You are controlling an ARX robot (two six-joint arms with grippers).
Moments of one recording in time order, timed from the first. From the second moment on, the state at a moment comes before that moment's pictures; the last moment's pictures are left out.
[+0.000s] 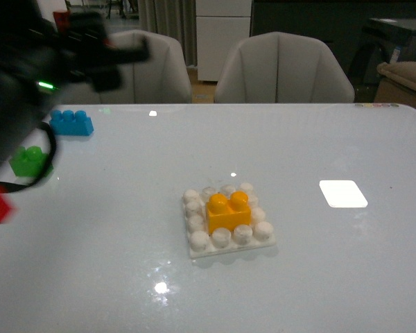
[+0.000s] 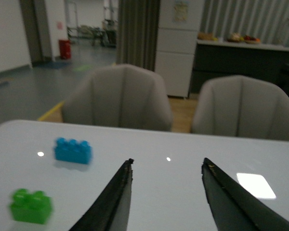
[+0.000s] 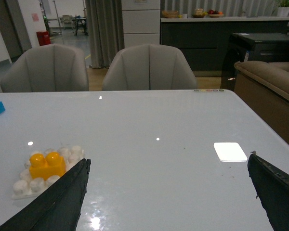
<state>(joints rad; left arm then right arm) -0.40 1.74 0.66 1.18 -0.45 -0.06 0.00 0.00 0.01 0.00 0.00 0.01</state>
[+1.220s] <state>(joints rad) 0.00 0.67 0.01 0.64 0.00 -0.01 0.00 0.00 0.01 0.00 0.00 0.01</state>
